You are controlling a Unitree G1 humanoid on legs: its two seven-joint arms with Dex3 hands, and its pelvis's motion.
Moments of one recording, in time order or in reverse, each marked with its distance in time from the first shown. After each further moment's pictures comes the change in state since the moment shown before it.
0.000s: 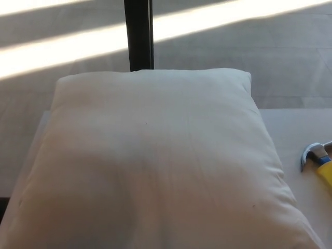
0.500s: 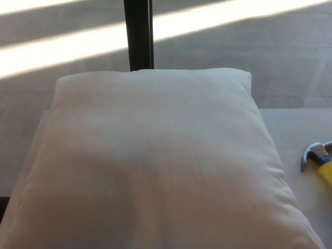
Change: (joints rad) left_arm -0.003 0.000 0.002 0.001 0.000 0.000 0.000; right_arm -0.229 0.082 0.375 0.101 -0.099 0.145 -0.181
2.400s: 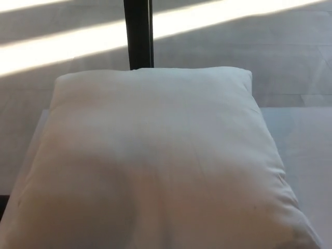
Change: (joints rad) left_arm -0.012 0.001 0.006 0.002 -0.002 0.000 -0.001; right_arm -0.514 0.306 -0.923 -0.012 0.497 0.555 -0.184
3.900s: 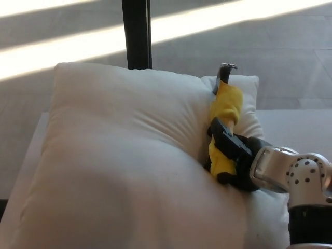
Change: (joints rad) left_arm -0.027 0.000 -0.002 -0.004 0.008 -0.010 0.001; right_arm 0.217 0.626 0.018 -0.077 0.051 -0.076 -0.098
